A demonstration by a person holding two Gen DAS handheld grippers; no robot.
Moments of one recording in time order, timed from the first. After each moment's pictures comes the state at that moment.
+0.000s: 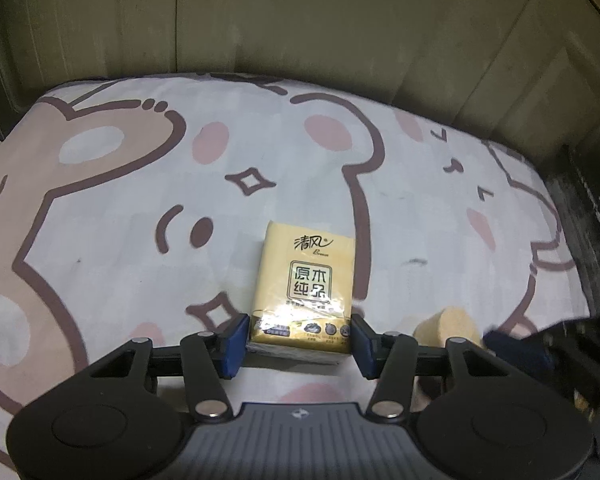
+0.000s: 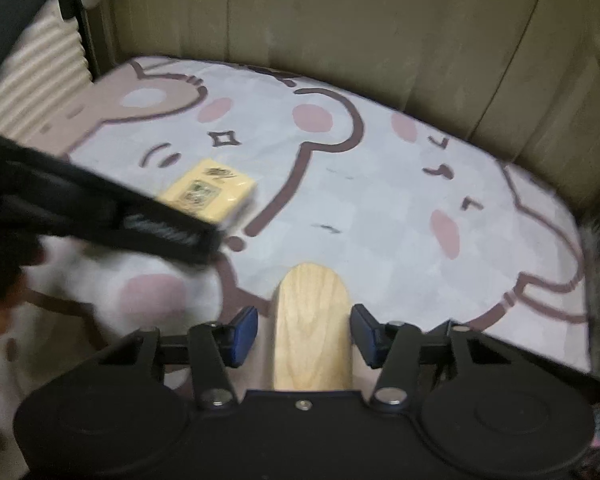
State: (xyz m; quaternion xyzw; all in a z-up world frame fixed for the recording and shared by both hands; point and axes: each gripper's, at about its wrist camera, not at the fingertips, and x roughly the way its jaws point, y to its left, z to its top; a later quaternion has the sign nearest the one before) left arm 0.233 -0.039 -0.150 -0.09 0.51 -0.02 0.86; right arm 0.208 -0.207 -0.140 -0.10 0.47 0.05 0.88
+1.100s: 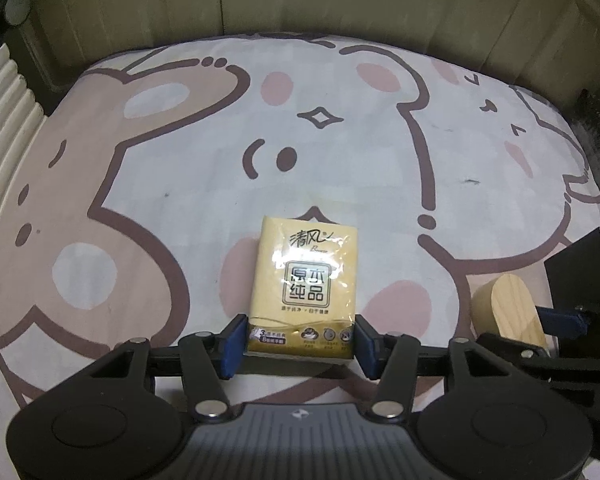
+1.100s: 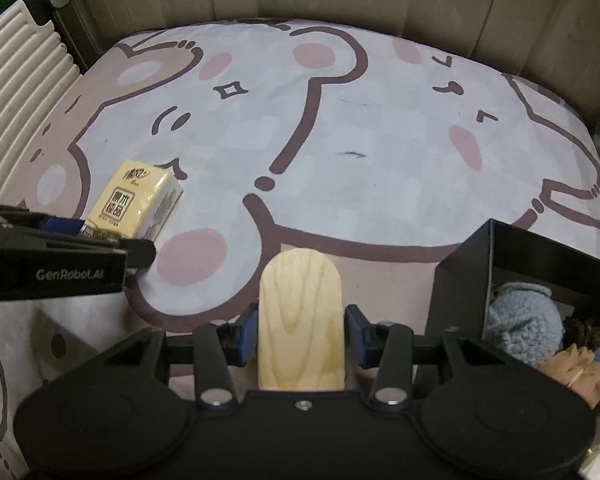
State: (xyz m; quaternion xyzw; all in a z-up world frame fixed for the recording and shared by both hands) left arm 0.194 -0.006 -0.149 -0.03 0.55 0.00 0.83; right arm 0.195 -0.203 -0.143 0.01 0.55 0.04 0.83
